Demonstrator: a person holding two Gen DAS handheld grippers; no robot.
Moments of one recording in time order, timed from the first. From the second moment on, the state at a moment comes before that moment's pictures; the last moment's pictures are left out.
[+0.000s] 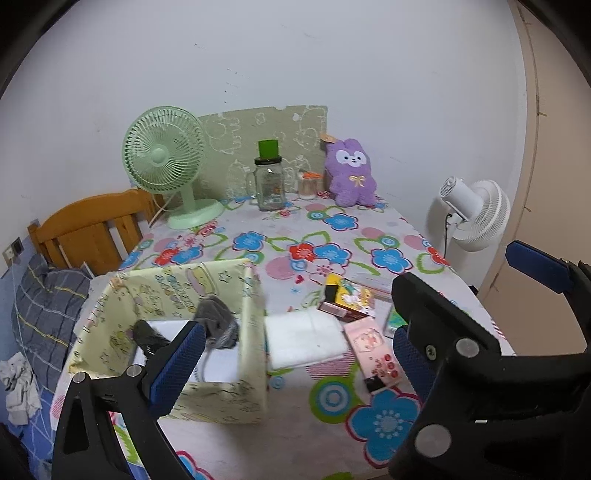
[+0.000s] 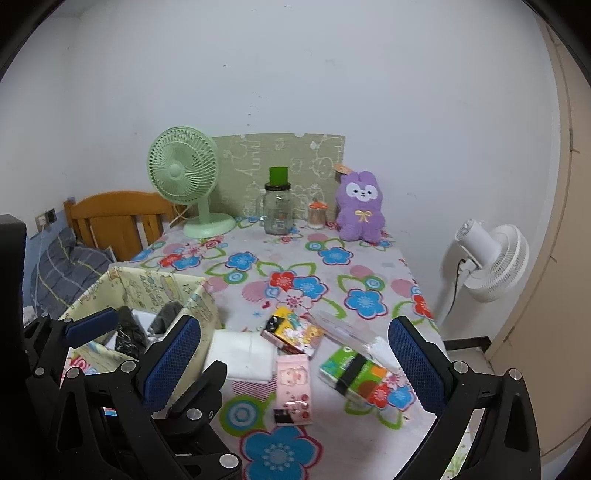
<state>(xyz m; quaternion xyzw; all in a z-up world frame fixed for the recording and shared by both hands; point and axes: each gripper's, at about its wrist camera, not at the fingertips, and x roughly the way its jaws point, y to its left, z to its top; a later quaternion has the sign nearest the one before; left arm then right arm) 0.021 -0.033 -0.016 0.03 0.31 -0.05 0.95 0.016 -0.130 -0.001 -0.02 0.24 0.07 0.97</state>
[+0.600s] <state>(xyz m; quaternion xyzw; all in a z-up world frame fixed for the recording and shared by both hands) 0.032 -0.083 -0.043 0.03 0.33 -0.09 0.94 0.024 -0.183 -0.033 0.00 0.27 0.04 0.96</state>
